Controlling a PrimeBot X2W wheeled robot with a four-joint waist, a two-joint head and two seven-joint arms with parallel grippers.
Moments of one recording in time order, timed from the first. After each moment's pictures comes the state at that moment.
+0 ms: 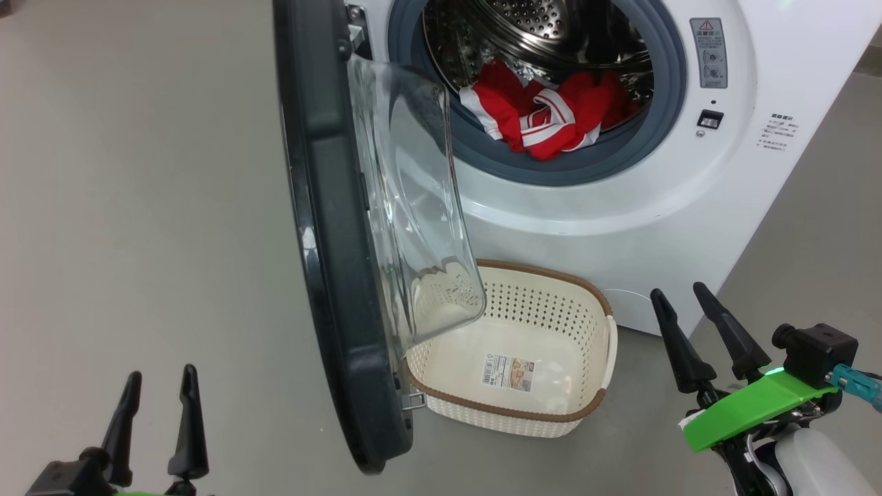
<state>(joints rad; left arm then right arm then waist) 0.00 0.07 0.04 0.13 -0.28 -0.13 -0.25 -0.23 -0.29 0.21 0.29 0.61 0.13 -0.25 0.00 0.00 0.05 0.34</state>
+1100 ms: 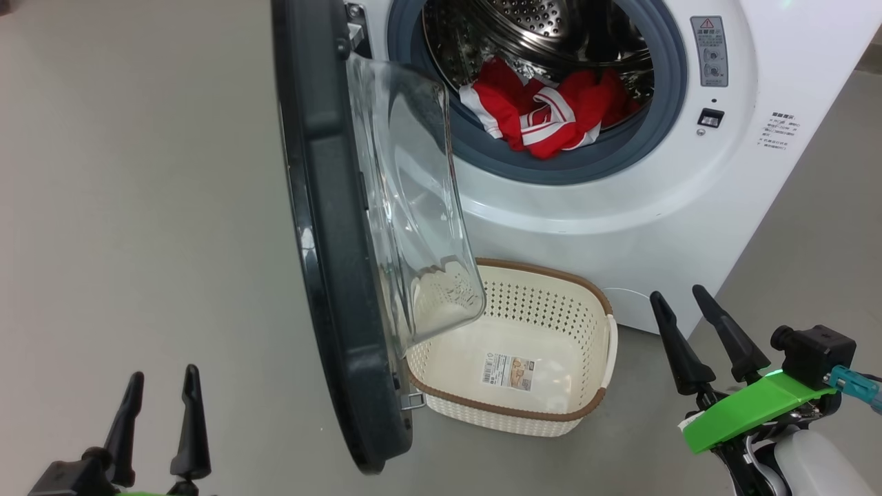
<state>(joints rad) 0.00 0.06 0.04 0.14 -0.28 -0.13 -0.25 -0.23 -0.28 0.22 0.30 0.61 0.13 -0.25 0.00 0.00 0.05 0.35</state>
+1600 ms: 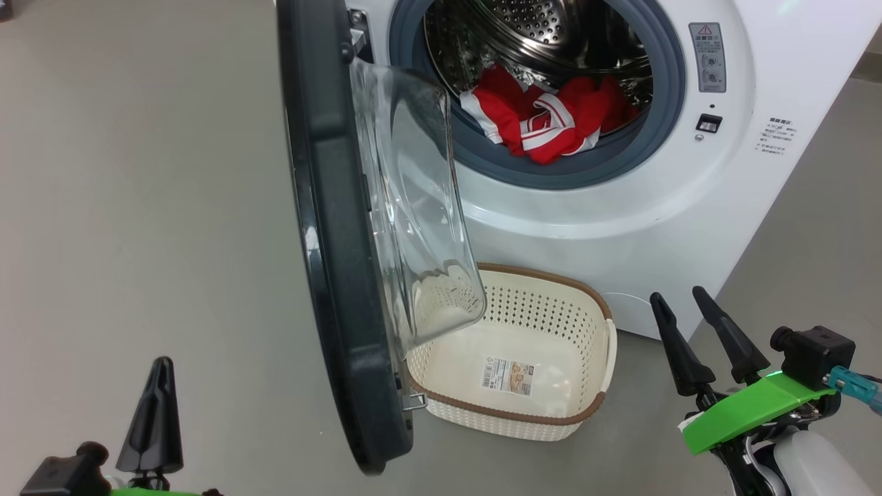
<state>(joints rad) 0.00 0.07 0.03 0.10 -0.29 -0.13 -0.25 -0.23 -0.28 0.22 0.30 0.61 0.13 -0.25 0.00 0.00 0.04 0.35</state>
